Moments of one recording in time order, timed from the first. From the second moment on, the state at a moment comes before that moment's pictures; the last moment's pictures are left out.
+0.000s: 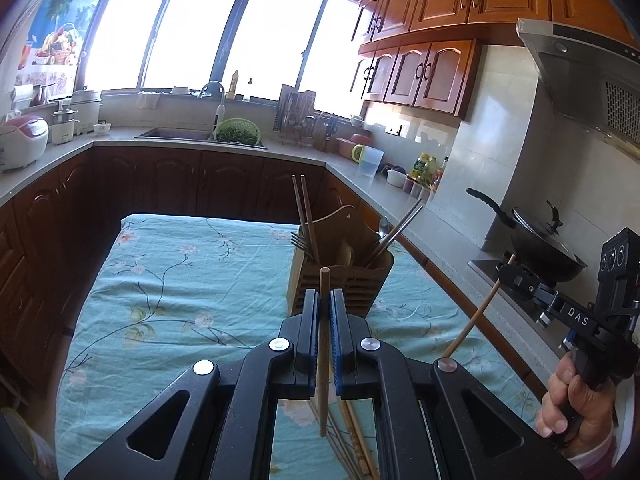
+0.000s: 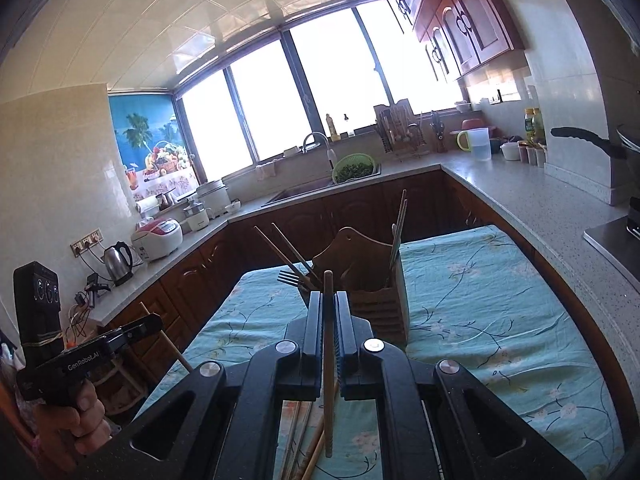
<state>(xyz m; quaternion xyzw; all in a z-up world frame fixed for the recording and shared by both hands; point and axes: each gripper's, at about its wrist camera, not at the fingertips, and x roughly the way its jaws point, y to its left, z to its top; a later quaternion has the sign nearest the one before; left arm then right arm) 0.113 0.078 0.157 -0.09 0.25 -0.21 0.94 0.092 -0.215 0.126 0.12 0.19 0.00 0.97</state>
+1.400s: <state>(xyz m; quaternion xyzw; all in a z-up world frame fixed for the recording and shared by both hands) 0.303 -0.011 0.147 -0.09 0.13 -0.20 0.97 0.224 -0.263 0.162 0.10 0.09 -0.09 0.99</state>
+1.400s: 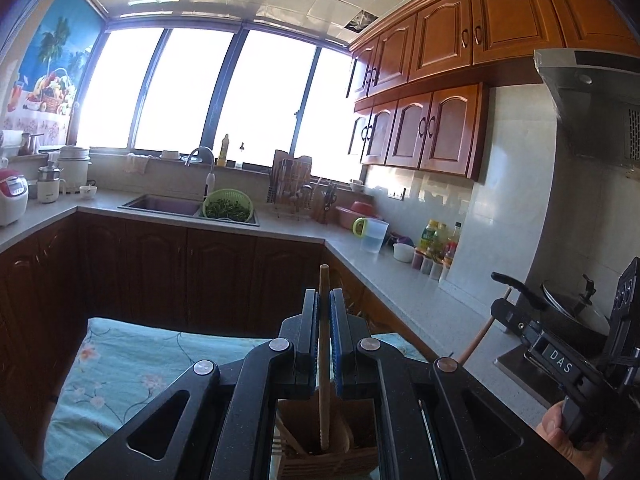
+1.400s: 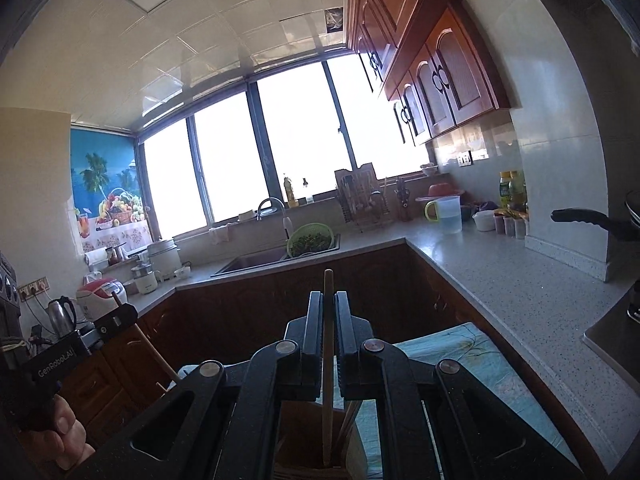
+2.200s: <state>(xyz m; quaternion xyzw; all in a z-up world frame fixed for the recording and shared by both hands) 0.336 -0.023 0.113 -0.08 0.20 -0.18 0.96 0.237 -0.276 0.110 0.13 0.17 -0.10 0.97</state>
